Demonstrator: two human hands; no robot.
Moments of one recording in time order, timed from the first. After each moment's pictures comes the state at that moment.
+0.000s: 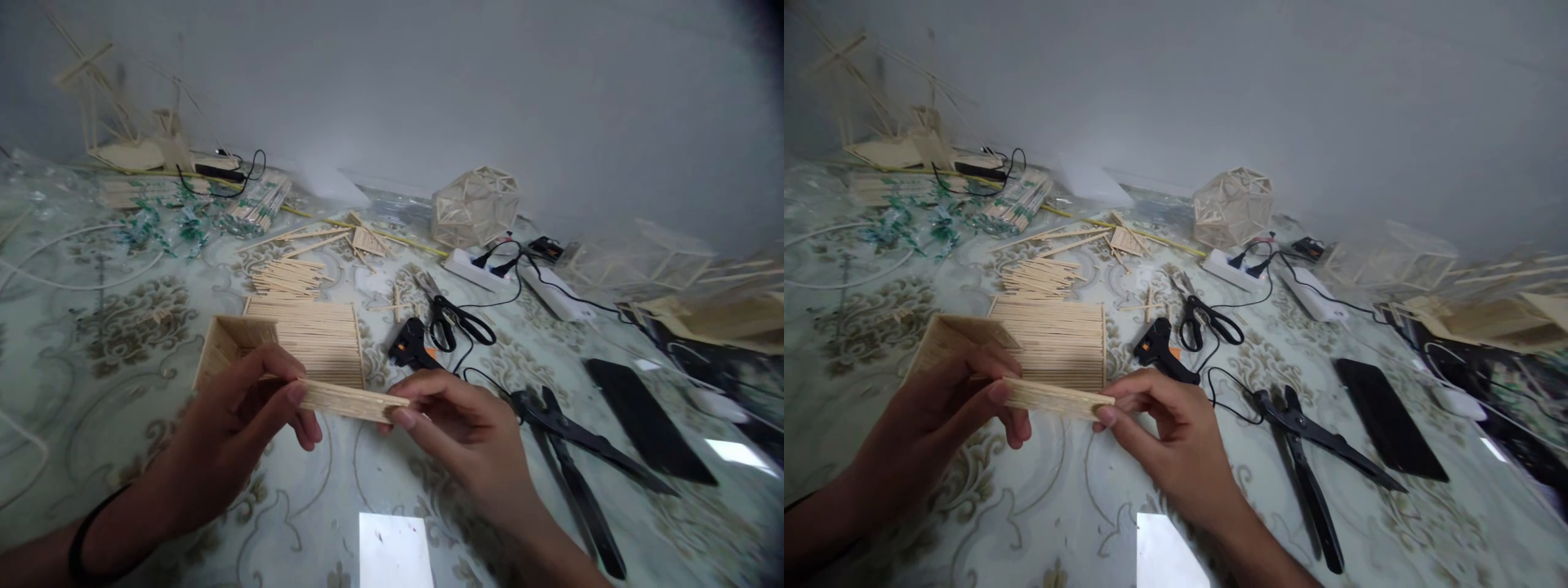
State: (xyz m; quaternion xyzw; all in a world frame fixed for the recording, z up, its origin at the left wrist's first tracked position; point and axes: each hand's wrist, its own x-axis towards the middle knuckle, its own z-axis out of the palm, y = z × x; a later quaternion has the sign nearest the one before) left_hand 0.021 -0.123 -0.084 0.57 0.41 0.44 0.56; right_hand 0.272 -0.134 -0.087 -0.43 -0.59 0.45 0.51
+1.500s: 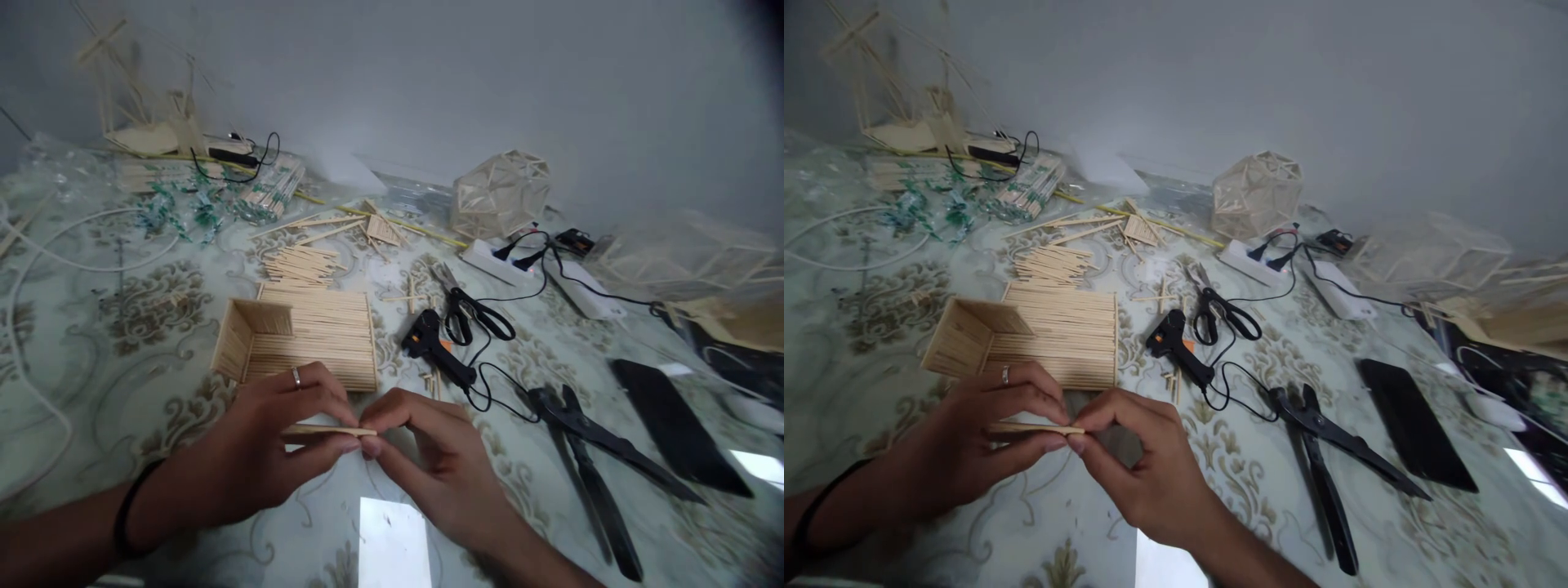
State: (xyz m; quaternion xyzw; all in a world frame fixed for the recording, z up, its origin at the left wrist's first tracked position) left_hand 0.023 -0.129 -0.097 0.80 0.33 0.36 0.35; right_hand 0.250 -0.149 -0.102 -0.39 -0.71 0.38 0.44
